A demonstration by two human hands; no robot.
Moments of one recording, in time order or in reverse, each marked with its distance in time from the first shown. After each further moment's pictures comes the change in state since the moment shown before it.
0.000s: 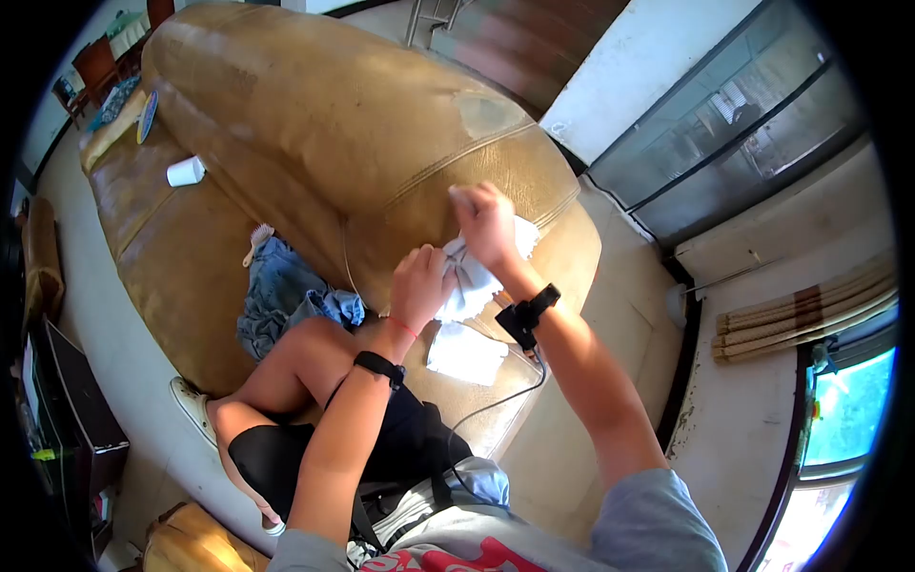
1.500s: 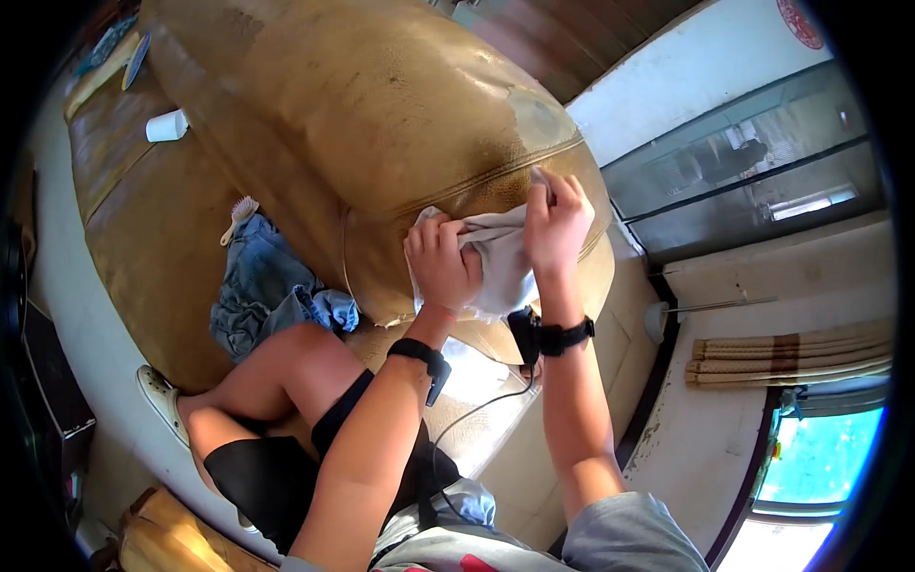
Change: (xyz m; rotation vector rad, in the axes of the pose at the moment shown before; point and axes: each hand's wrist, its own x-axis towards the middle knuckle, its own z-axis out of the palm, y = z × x) left_hand 0.050 -0.022 0.047 -0.193 0.437 -0.306; right_hand 0.052 -0.002 0.002 -0.273 0.227 0.130
